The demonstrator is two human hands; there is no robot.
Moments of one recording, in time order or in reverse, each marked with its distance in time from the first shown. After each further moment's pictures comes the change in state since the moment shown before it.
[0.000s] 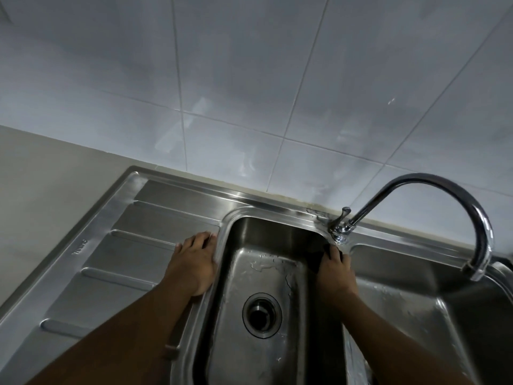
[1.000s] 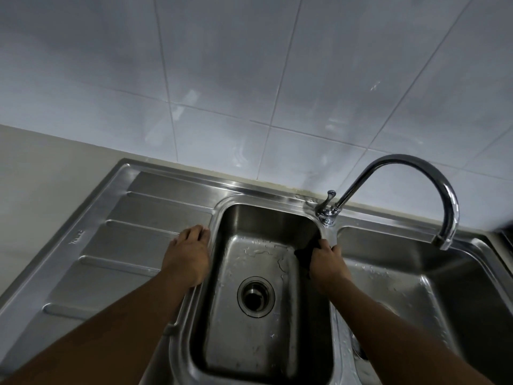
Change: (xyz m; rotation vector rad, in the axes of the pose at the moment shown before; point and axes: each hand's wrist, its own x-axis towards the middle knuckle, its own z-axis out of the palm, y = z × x) left_hand -0.023 0.017 -0.005 0.098 -0.033 -0.035; right_hand -0.016 0.016 0.005 -0.098 -0.102 -0.111
